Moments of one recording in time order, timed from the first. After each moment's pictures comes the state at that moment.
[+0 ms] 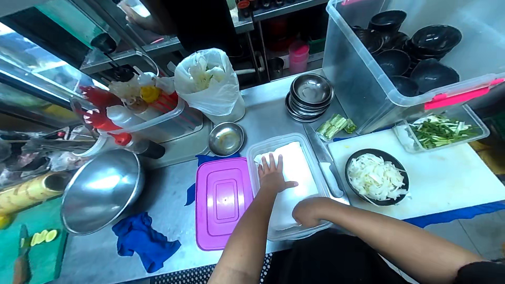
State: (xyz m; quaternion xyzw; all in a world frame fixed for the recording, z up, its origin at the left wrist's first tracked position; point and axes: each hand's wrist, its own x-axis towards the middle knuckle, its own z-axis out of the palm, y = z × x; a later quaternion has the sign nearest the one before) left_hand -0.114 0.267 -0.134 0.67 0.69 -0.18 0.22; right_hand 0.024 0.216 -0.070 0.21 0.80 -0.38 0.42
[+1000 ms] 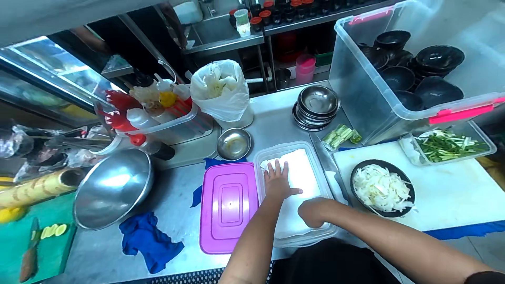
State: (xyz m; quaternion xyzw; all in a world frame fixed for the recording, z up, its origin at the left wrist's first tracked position) left_hand -0.111 0.268 -0.132 0.66 0.70 -0.16 0.22; right_hand 0.019 0.231 -0.035 0.28 0.78 -0.34 0.44
